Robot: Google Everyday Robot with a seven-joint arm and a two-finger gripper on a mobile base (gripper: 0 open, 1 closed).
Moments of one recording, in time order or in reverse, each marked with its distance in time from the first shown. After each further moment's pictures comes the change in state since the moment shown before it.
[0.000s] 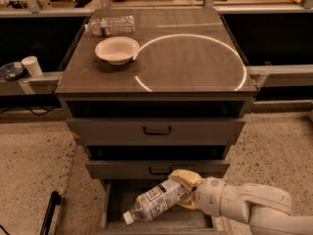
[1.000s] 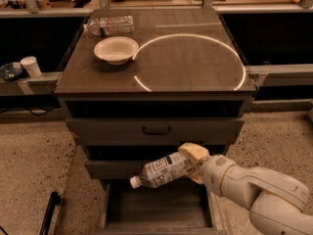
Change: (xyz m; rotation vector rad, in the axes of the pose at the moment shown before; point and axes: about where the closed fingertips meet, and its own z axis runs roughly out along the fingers) arm 0.021 -0.087 -0.027 0.038 0.303 -0.161
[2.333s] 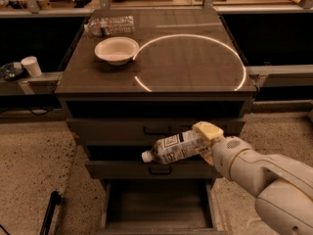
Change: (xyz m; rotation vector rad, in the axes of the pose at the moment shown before) arm 0.035 -0.068 -0.035 0.036 0.223 -0.074
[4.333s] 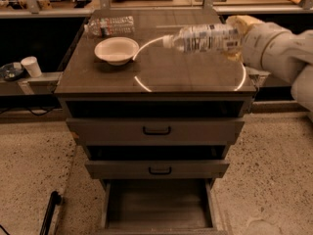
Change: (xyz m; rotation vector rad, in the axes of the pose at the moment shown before) arm 0.140 -0.237 0.012 0.215 0.110 0.188
